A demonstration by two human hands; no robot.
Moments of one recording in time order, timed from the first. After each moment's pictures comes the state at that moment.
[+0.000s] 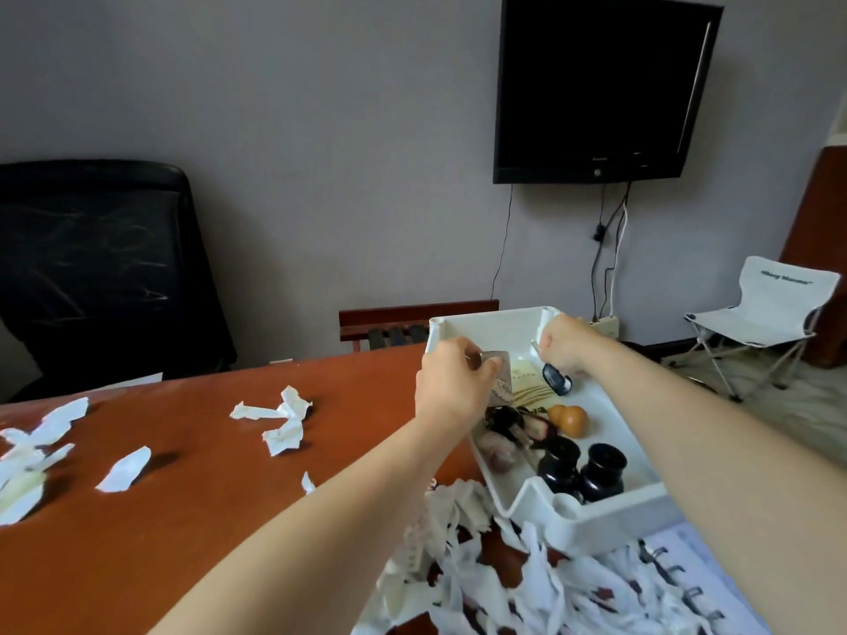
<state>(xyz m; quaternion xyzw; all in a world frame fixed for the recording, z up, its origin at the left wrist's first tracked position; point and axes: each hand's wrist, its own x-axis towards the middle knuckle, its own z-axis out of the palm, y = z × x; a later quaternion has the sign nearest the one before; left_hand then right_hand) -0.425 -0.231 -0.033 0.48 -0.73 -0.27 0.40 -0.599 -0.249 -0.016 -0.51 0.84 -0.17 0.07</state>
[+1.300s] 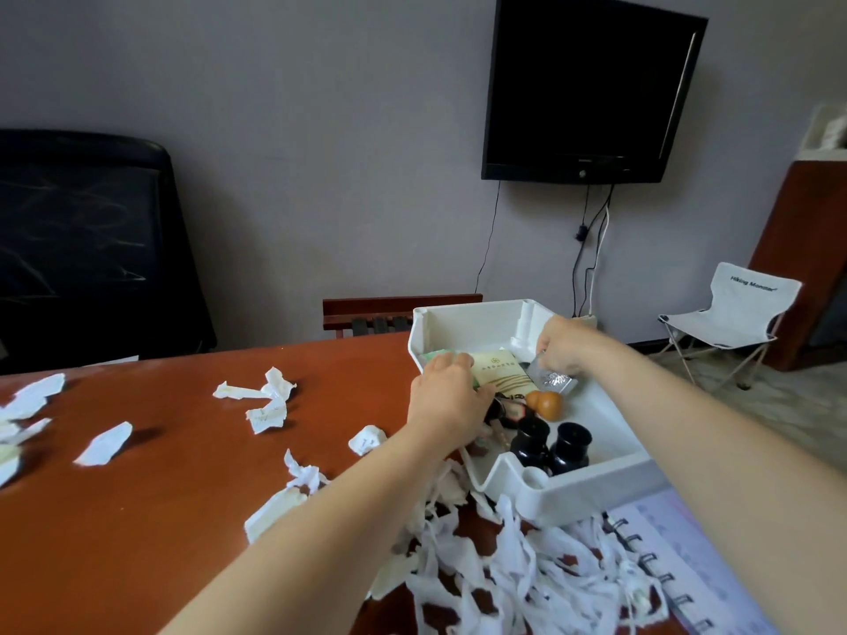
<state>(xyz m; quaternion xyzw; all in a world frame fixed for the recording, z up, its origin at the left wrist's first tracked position) -0.427 -0.212 -0.047 0.48 -0.83 -0.17 0.23 -0.596 -0.215 -0.002 -0.53 0.85 -0.05 0.06</state>
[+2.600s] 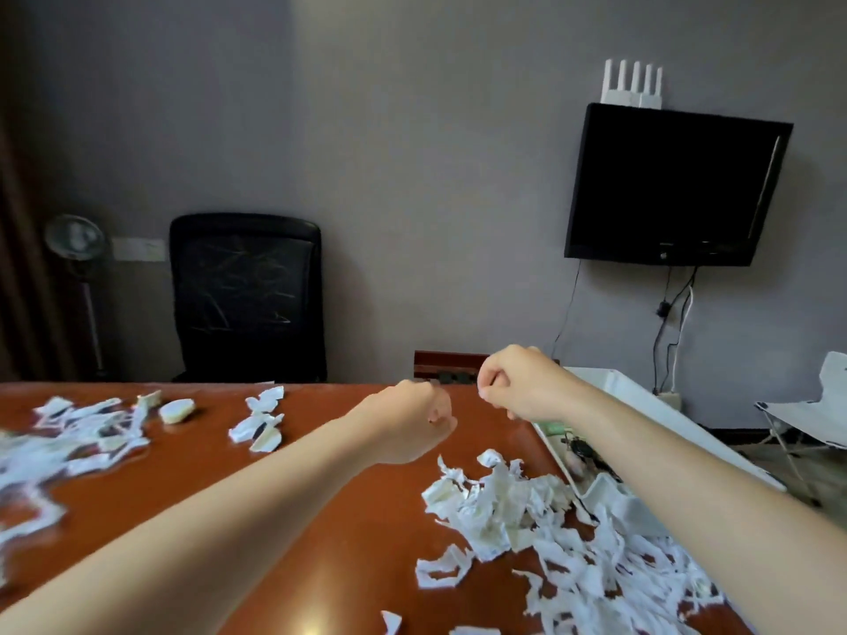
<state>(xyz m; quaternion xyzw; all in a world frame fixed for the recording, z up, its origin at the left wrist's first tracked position) -0.217 -0.112 0.055 0.47 -0.87 -0.07 0.14 -0.380 -0.105 0.086 -0.73 0.65 -0.18 0.06</state>
